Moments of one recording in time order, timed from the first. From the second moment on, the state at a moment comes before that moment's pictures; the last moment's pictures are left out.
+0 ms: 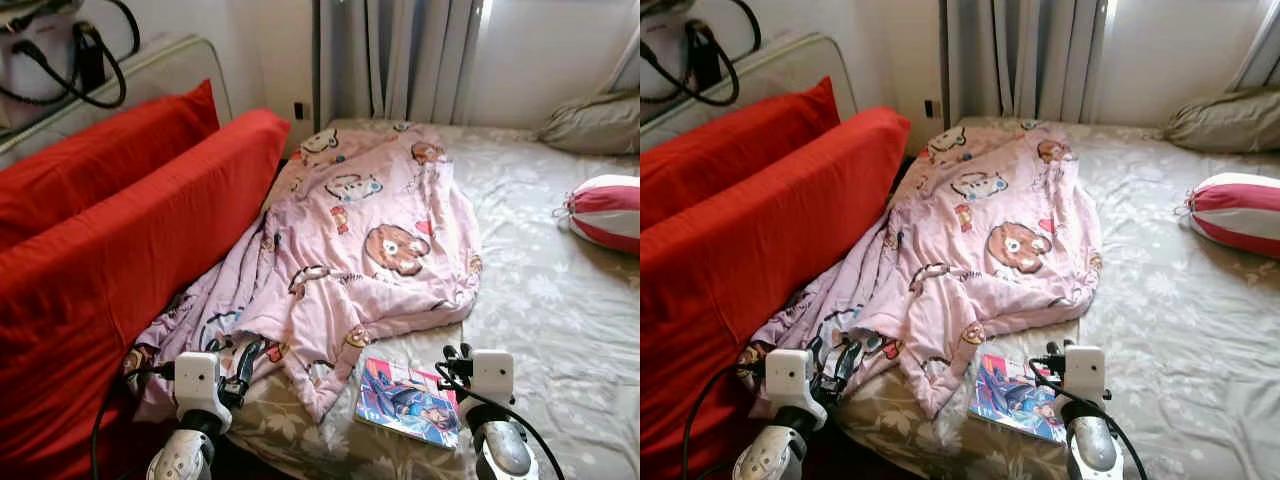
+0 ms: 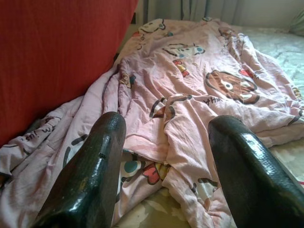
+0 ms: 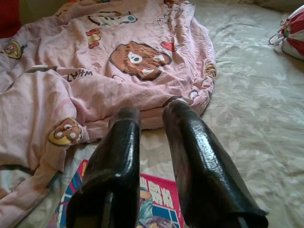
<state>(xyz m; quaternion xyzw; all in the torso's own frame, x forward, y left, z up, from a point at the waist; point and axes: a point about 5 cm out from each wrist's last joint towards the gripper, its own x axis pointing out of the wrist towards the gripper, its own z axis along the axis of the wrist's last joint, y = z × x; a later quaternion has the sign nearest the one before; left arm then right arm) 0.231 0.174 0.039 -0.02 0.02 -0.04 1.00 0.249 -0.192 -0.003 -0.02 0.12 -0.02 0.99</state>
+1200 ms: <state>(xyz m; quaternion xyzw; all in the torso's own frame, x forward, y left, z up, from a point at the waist) 0.233 0.175 0.041 -0.03 0.03 -0.04 1.00 0.254 -0.185 -0.004 -0.01 0.13 -0.03 0.99</state>
